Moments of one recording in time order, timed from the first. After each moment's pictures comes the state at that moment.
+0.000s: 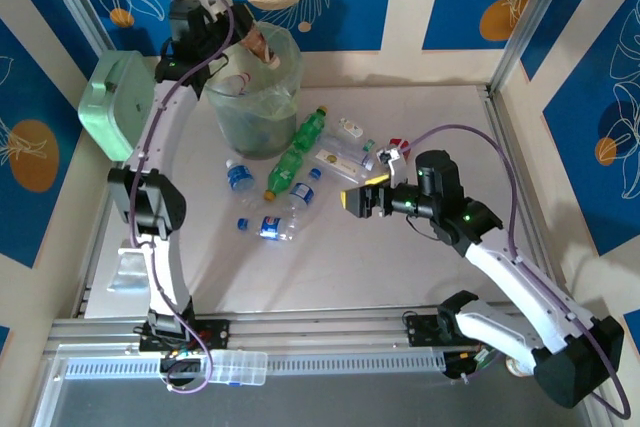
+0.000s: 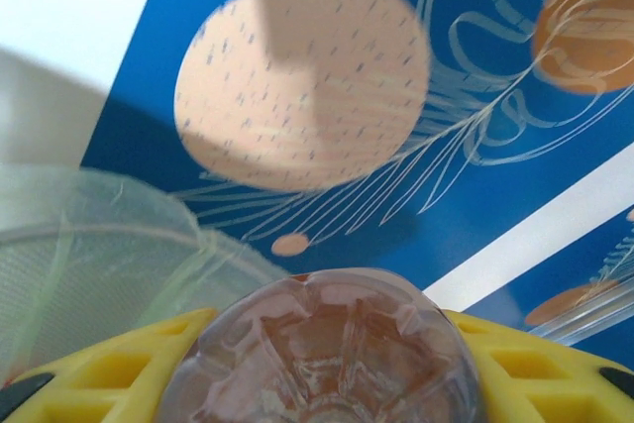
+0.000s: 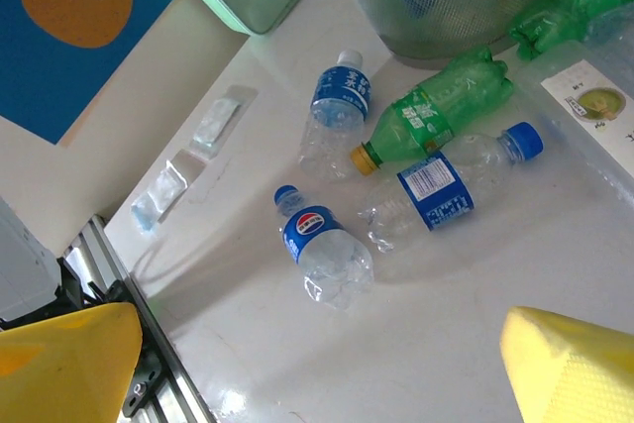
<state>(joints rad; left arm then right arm) -0.17 2.08 2.22 -0.31 0.23 -0.61 0.50 0.94 0.84 -0.39 -0.47 0.36</state>
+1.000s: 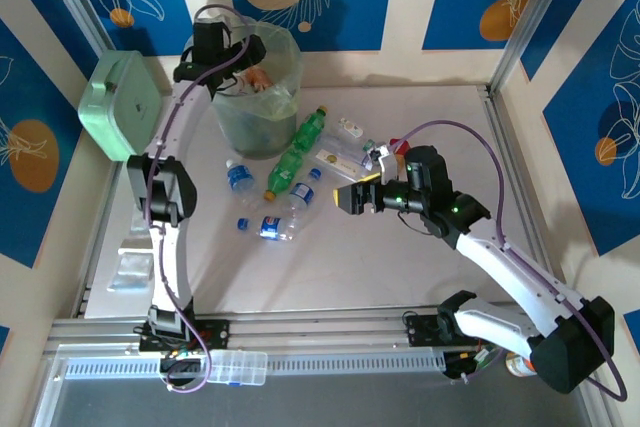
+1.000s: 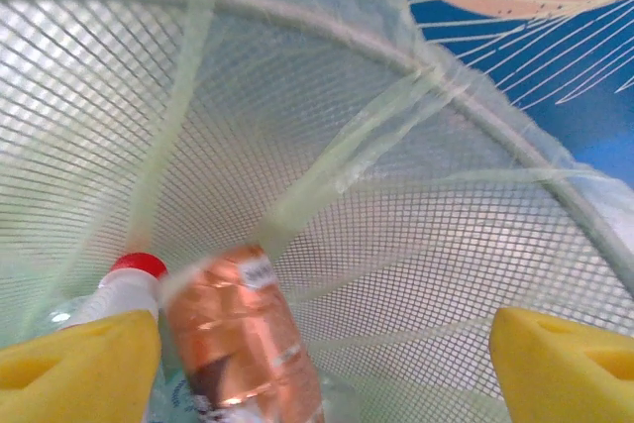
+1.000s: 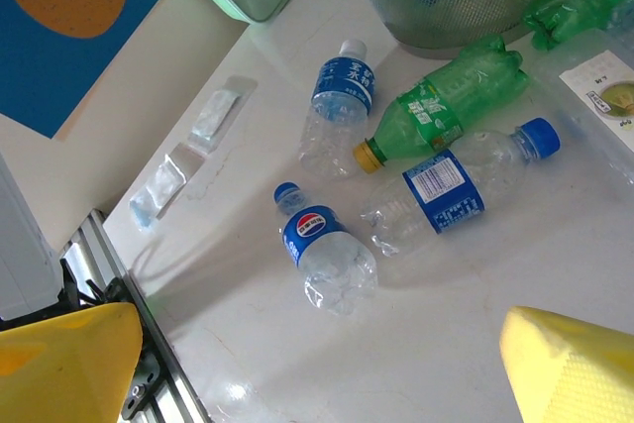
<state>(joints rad) -0.16 2.22 2.30 -0.53 0.13 -0.50 0.53 1.01 0.85 -0.34 -0.47 0.37</state>
